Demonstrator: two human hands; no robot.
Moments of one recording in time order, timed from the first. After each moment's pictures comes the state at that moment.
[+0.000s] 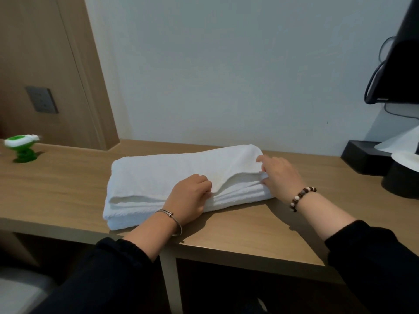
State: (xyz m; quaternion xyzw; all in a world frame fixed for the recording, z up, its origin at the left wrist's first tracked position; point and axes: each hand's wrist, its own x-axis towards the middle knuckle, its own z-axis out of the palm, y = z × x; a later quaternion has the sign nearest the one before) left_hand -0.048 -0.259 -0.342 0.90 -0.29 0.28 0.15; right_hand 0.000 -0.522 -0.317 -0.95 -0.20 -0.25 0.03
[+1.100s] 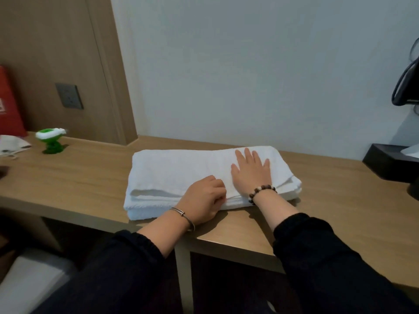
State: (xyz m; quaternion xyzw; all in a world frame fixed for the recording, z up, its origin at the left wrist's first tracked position) left_hand -0.054 -0.254 -0.346 0.91 -0.32 0.24 0.12; right_hand 0.024 -0.412 -0.335 -0.99 -0.07 -0.09 0.07
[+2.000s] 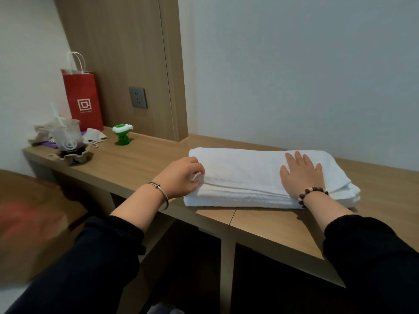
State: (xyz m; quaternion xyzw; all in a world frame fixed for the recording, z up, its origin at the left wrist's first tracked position) left_hand -0.102 -0.110 -0.298 0.97 -0.14 0.18 0.07; right_hand 0.032 -0.414 -0.343 -0.99 -0.08 -0.14 0.06
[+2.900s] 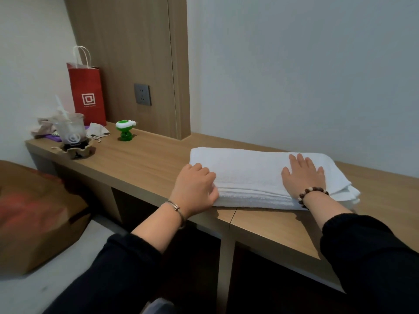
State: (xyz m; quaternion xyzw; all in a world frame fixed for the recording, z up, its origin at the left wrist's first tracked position) left_hand -0.116 -0.149 -0.329 0.94 -0.12 0.33 -0.03; right_hand 0.032 -0.413 -0.340 -0.99 -0.07 -0.12 0.06
